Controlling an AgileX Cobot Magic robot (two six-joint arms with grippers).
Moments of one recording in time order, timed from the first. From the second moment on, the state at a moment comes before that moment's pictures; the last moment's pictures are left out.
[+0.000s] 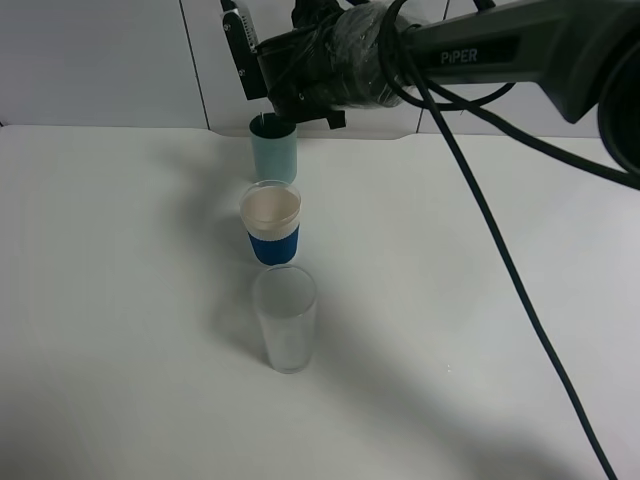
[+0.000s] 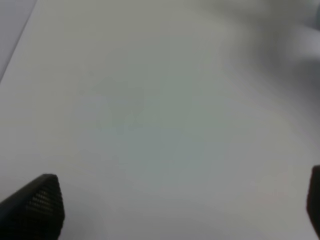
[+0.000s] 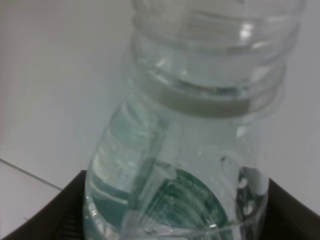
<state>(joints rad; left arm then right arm) 0.06 -0.01 -0.51 0.02 1.05 0.01 0.80 2.21 -1.73 -1.49 0.87 0.07</state>
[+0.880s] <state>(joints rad) 0.06 -0.01 -0.51 0.02 1.05 0.01 0.79 2.21 -1.73 -1.49 0.94 0.06</state>
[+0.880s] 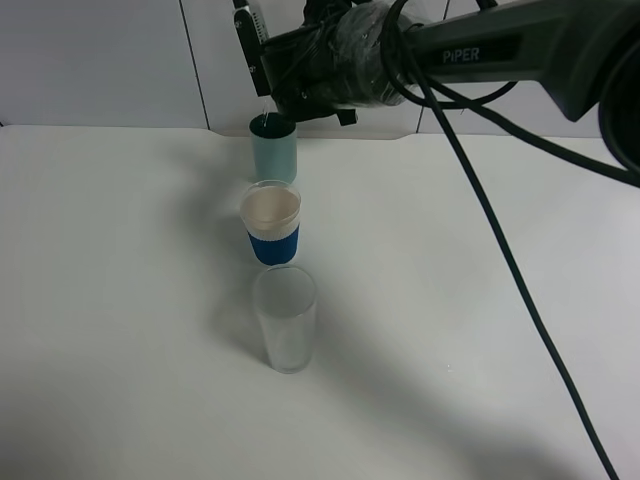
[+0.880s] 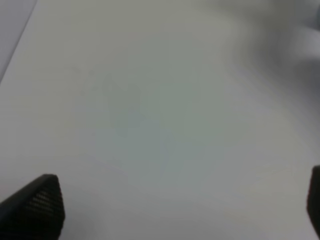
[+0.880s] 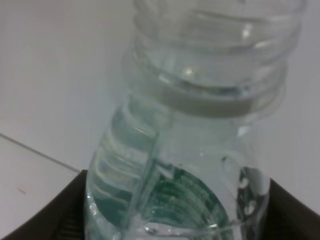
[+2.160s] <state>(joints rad) 0.06 -0.01 -0.51 0.02 1.05 0.01 0.78 2.21 -1.73 -1.49 0.97 0.03</state>
